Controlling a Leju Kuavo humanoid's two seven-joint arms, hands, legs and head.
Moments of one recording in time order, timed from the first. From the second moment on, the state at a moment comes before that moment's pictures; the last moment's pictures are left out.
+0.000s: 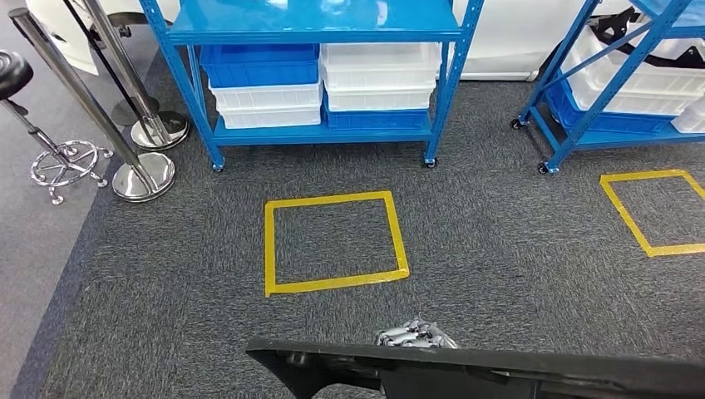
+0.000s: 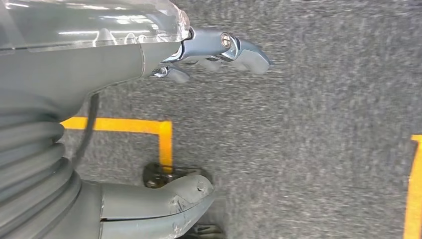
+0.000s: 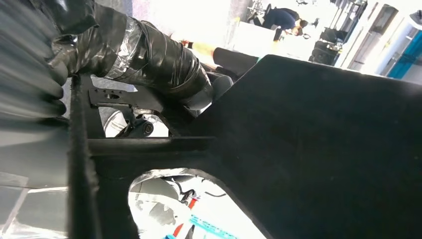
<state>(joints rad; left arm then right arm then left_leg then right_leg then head) -0.06 0.03 1.11 -0.22 -0.85 -0.12 -0.47 0.07 -0.29 0.54 -2.02 0.02 0.14 -0.55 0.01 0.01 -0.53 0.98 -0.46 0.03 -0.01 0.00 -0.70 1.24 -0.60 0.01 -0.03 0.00</state>
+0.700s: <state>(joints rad) -0.06 0.03 1.11 -0.22 -0.85 -0.12 -0.47 0.06 -0.28 0.54 -2.02 0.04 0.14 -0.55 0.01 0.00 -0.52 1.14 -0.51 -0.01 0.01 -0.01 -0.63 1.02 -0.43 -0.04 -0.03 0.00</state>
